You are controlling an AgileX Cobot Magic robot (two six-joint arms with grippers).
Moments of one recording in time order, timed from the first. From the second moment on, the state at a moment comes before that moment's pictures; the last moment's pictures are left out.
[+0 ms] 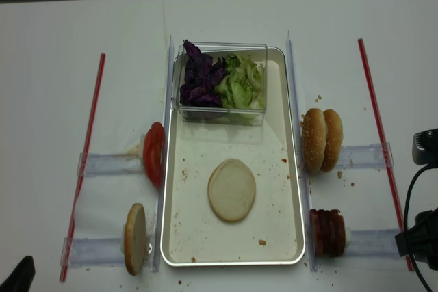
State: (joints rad) left arm -0.01 -0.02 -0.49 -0.01 1.18 -0.03; right arm 0.10 0.95 -0.49 0.00 1.07 -0.03
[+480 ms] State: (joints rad) left arm -0.01 -0.02 -0.49 -0.01 1.18 -0.03; right arm 0.10 0.95 -0.49 0.02 1.07 -0.03
